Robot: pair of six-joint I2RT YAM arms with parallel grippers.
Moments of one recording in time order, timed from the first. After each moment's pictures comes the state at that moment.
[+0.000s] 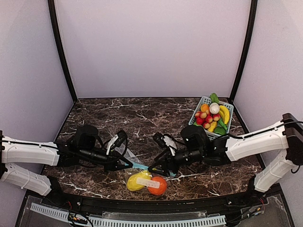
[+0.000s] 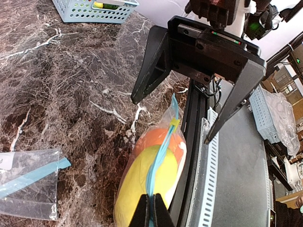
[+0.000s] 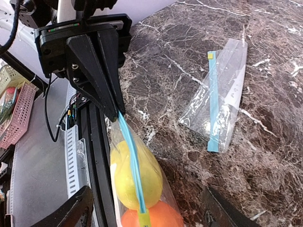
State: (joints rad) left arm -0.84 1.16 0.48 0.14 0.61 -0.31; right arm 1.10 1.51 0.77 0.21 -0.38 0.31
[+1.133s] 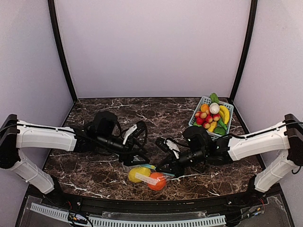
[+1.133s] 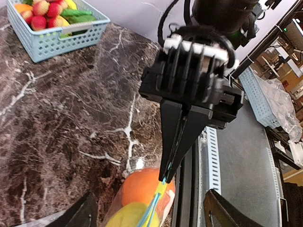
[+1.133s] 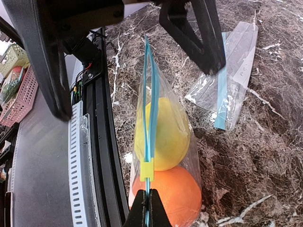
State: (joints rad) left arm -0.86 1.39 0.78 0.05 0.68 -0.15; right arm 1.06 1.46 0.72 0.14 -0.49 0.23
